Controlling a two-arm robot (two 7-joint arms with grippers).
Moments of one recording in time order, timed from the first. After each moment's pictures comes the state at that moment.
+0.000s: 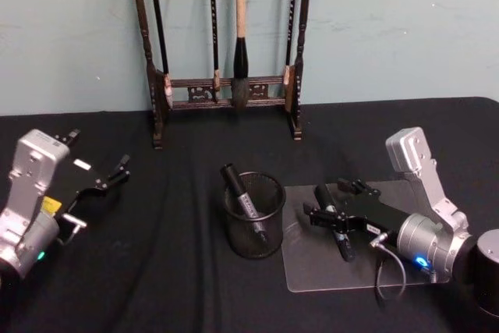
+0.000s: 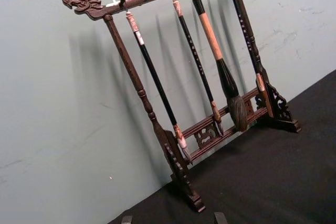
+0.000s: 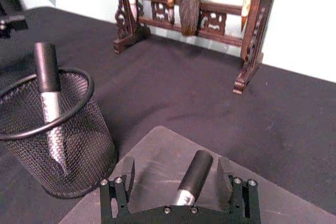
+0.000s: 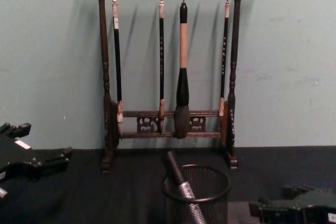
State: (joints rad) left arm -0.20 0.60 0.45 -1.41 -0.25 -0.12 0.03; right arm 0.26 0.43 -0.41 -1.31 0.39 0.15 0.42
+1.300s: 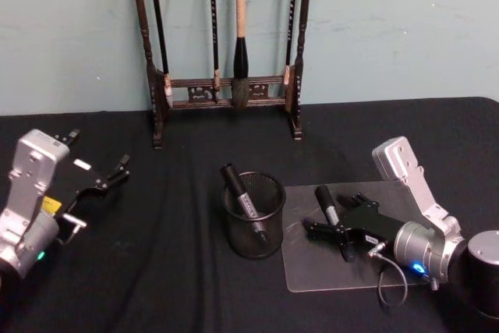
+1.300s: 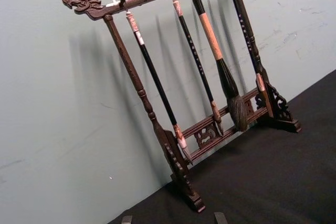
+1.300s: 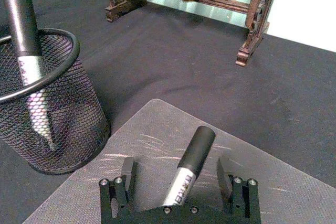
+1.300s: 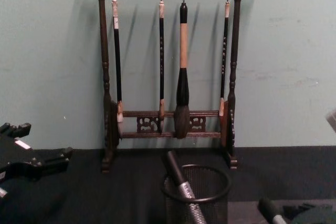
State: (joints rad) left arm -0.20 0.60 0.45 -1.41 -0.25 -0.12 0.03; right arm 0.27 0.41 -0.41 -1.29 0.31 0.23 0.42
